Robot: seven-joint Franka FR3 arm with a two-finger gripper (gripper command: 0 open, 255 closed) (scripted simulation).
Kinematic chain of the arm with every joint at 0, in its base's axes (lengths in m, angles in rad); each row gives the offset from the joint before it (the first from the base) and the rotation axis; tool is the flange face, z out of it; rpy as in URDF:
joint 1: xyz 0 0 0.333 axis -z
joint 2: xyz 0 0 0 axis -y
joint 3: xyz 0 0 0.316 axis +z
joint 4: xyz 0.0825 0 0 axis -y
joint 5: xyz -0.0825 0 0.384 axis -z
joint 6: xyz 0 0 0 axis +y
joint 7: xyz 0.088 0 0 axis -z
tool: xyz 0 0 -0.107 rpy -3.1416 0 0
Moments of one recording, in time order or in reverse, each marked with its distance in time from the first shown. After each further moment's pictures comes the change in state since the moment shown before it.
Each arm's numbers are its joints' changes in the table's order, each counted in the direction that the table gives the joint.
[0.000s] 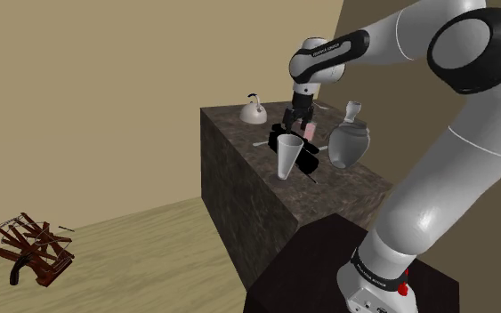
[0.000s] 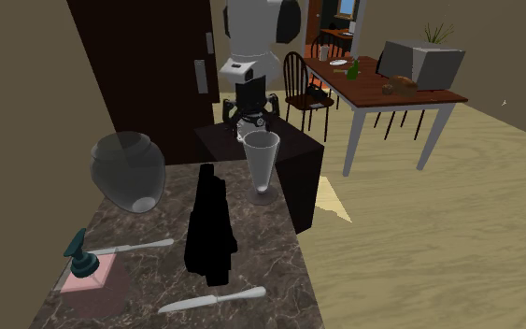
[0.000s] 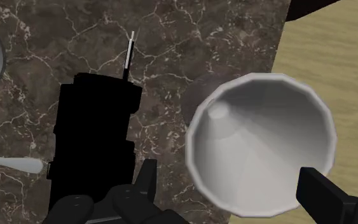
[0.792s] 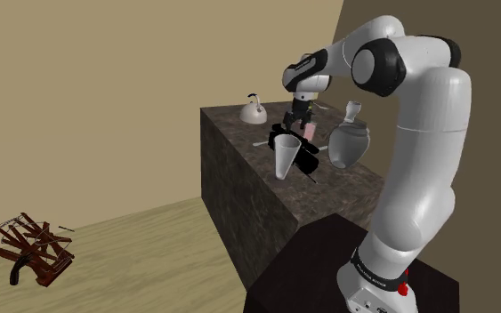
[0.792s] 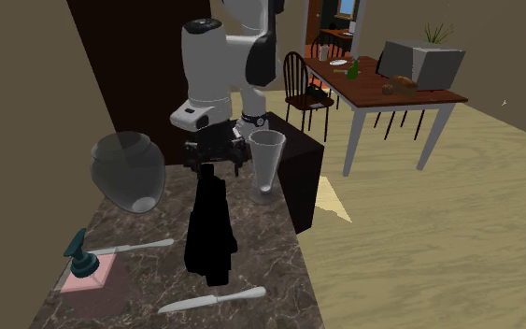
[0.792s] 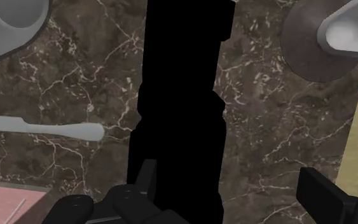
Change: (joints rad) arm 0.111 -0.426 -0.068 0.335 -0.166 -0.098 -0.143
